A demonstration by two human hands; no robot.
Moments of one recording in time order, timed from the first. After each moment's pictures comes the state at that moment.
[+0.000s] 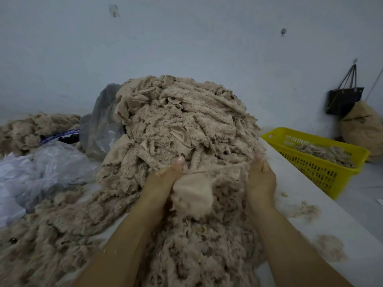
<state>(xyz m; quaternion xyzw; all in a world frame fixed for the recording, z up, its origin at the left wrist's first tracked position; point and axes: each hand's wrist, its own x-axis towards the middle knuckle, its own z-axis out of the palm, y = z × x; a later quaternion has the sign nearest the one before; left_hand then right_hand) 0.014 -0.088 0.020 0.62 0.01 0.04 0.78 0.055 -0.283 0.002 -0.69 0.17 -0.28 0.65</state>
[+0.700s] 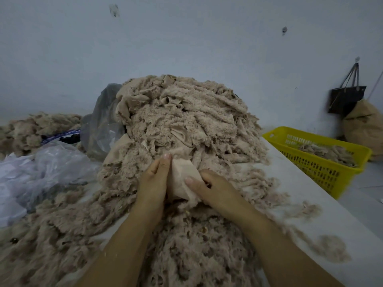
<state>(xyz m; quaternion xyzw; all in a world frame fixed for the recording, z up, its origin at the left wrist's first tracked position) 0.025 -0.082 0.010 0.61 0.01 0.17 0.77 0.030 -0.245 0.006 -0.83 -0.25 -0.04 0.50</state>
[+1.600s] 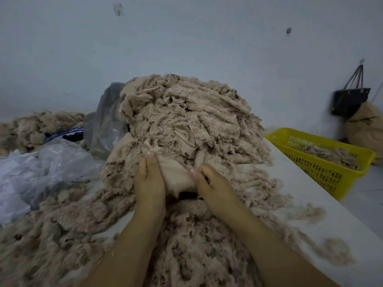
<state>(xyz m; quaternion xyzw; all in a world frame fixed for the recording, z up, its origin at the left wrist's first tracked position) 0.039 -0.081 0.002 0.59 0.10 0.33 0.73 0.032 -0.227 0.001 -0.83 -0.23 -0.11 0.50</state>
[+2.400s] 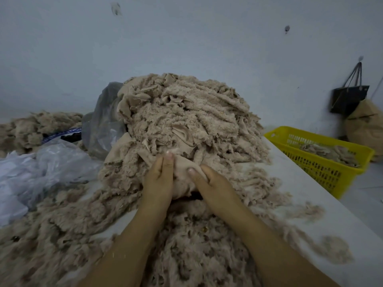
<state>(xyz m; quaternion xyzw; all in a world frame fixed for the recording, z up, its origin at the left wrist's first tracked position) 0.023 -0.090 0.011 0.70 -0.02 0.24 0.67 0.030 -0.230 0.005 -0.82 -0.22 -0.09 0.53</state>
